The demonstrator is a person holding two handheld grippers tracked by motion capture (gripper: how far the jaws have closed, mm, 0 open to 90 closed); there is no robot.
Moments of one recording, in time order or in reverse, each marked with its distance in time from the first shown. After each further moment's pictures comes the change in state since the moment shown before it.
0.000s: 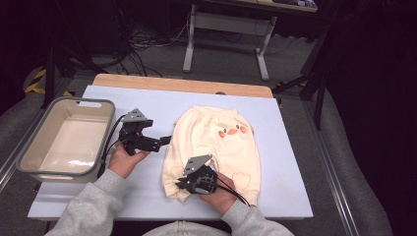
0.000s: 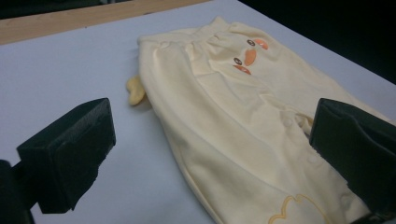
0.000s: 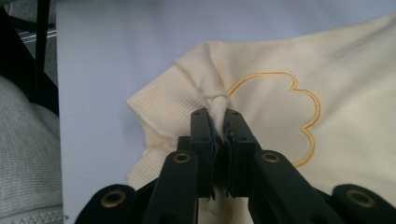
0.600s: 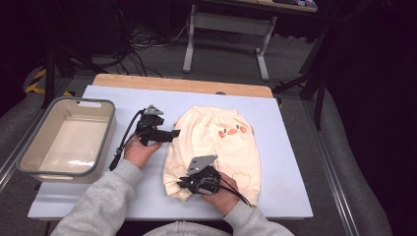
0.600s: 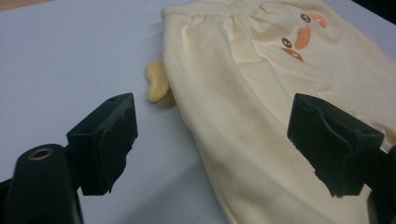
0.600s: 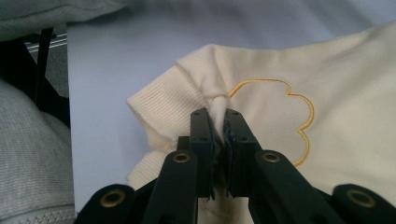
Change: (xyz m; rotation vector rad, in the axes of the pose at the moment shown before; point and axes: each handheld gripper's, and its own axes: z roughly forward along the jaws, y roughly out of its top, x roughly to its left) left arm 0.012 0.007 0.058 0.112 0.095 -0.039; right arm 0.003 -0.001 -0.011 -0.046 -0.010 0.009
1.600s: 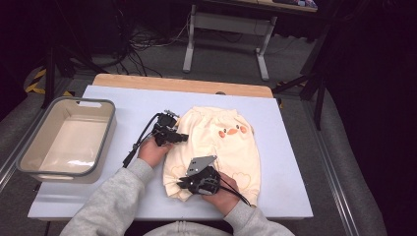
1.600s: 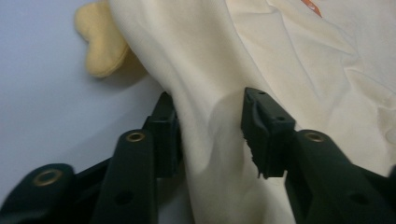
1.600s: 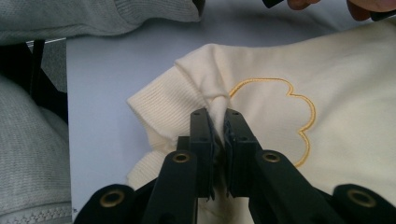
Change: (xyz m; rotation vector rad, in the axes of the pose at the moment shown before) left arm -0.007 0.002 0.054 0.217 -0.079 -0.077; right arm 0.000 -0.001 0.001 0.010 0.001 -0.024
